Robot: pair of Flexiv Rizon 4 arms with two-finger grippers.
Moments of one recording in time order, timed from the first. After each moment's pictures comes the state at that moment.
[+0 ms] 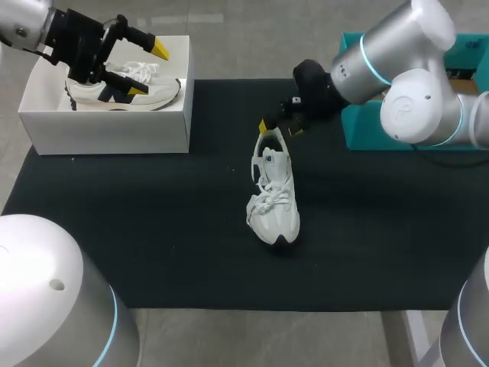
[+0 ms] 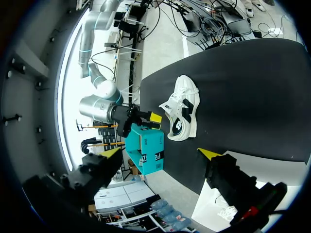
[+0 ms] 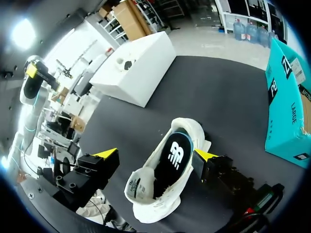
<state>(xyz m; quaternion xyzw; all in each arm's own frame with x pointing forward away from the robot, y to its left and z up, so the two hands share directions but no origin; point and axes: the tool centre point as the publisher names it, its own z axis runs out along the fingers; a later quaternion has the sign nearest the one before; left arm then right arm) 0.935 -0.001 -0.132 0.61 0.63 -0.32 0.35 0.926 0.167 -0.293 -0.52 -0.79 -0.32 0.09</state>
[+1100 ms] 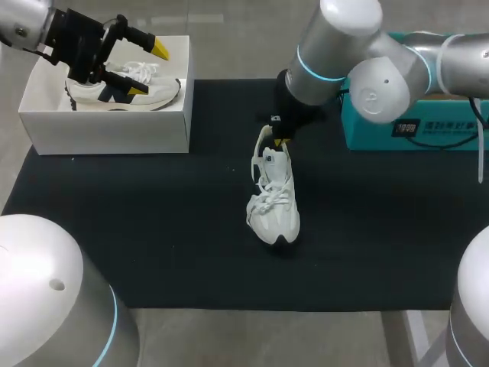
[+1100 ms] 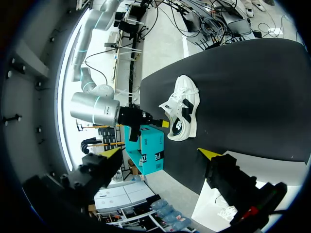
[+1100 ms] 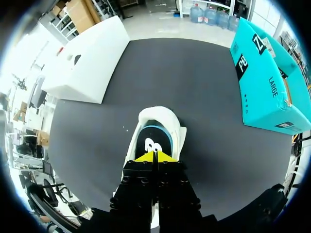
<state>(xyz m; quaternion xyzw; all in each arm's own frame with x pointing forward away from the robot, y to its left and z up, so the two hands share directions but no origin) 0.935 -0.001 -0.133 0.61 0.63 -0.32 0.35 0.937 0.167 -0.330 -0.63 -0.75 -0.17 -0.01</state>
